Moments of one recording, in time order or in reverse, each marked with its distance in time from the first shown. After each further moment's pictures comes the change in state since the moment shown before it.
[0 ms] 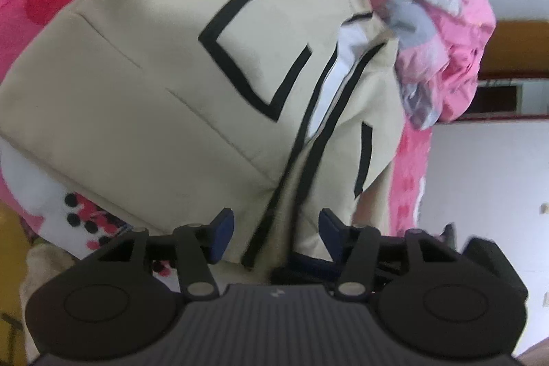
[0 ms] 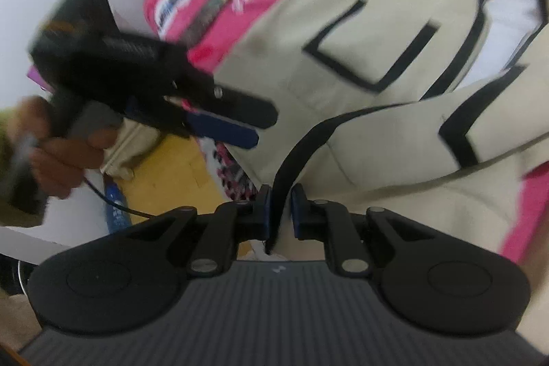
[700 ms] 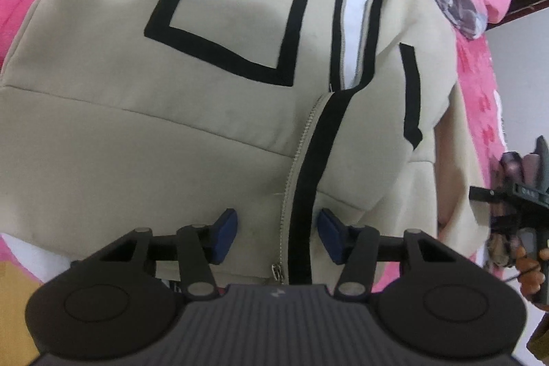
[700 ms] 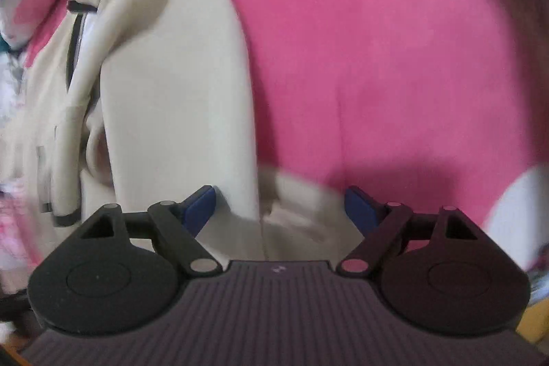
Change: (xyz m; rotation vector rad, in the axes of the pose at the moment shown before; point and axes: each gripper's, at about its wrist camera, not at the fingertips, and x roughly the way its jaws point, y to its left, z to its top) left arm 0.062 -0.041 0.004 0.331 0.093 0.320; right arm -0.145 -0.211 -0.147 1.005 -0.145 -0.320
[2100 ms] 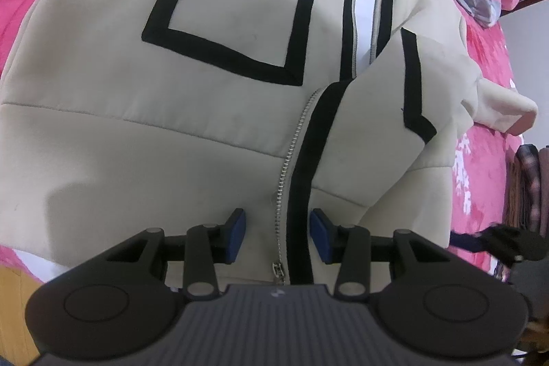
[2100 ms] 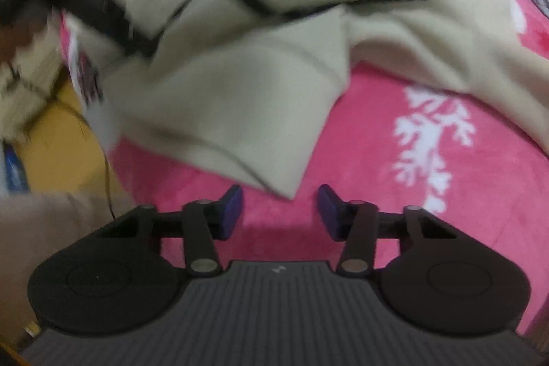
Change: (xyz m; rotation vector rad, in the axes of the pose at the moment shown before) left arm 0.006 -0.002 0.013 0.022 0.054 0.043; right arm 0.032 0.135 -0.117 -1.031 0.007 -0.113
